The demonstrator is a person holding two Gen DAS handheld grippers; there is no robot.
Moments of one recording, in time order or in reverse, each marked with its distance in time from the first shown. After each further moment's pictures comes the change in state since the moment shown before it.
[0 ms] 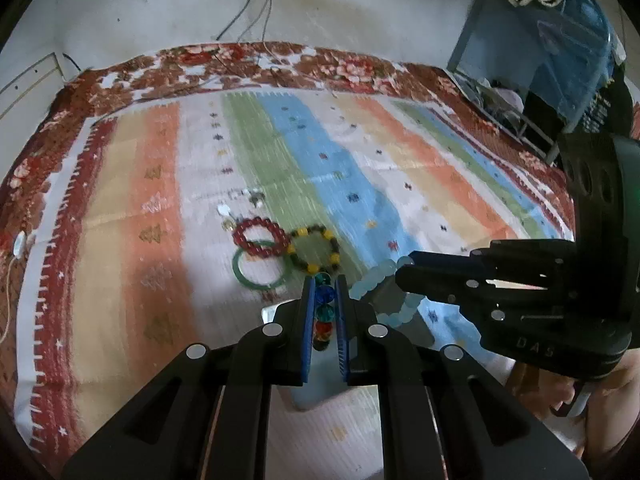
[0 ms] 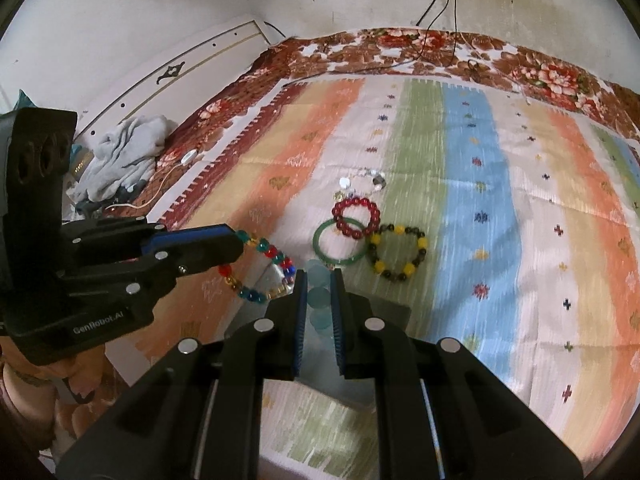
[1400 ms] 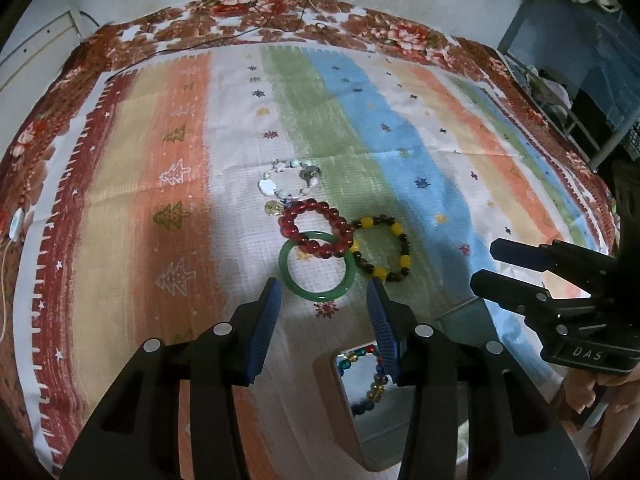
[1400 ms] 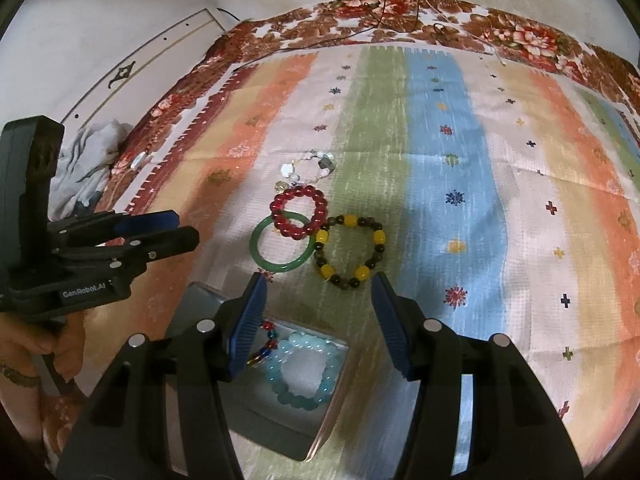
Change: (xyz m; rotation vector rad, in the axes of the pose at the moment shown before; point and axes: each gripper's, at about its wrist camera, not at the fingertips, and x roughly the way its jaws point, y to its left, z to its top) left arm 0.067 0.057 0.028 -0.100 0.142 0.095; right arm 0.052 -0.055 0.020 0.094 0.076 -0.083
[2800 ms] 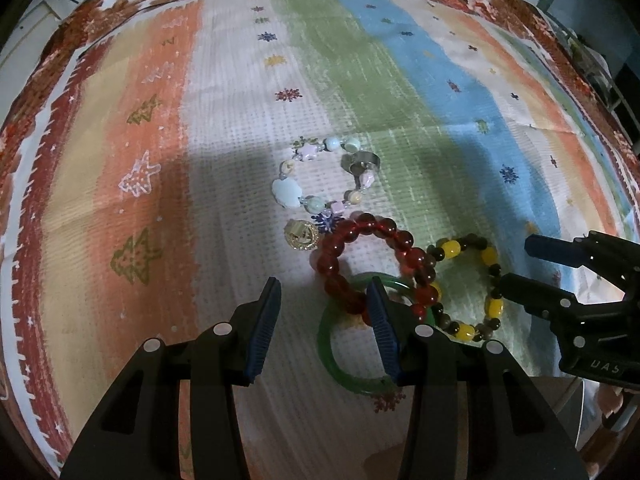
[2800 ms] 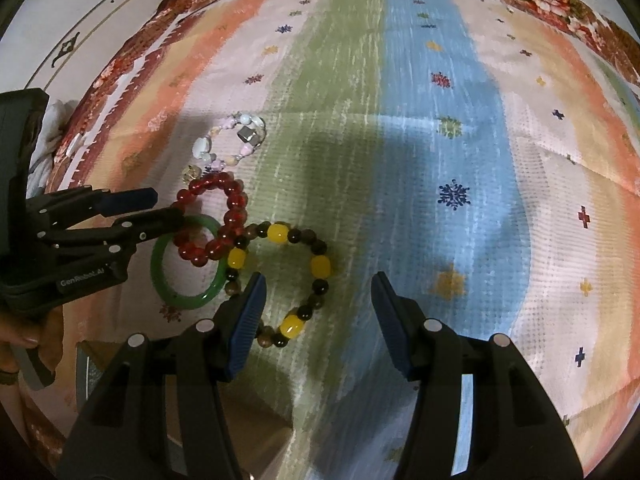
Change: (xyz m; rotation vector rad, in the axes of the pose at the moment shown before) left arm 0.113 0.027 0.050 0.014 0.197 0.083; right arm 0.103 -0.049 0.041 0.034 0.221 -0.067
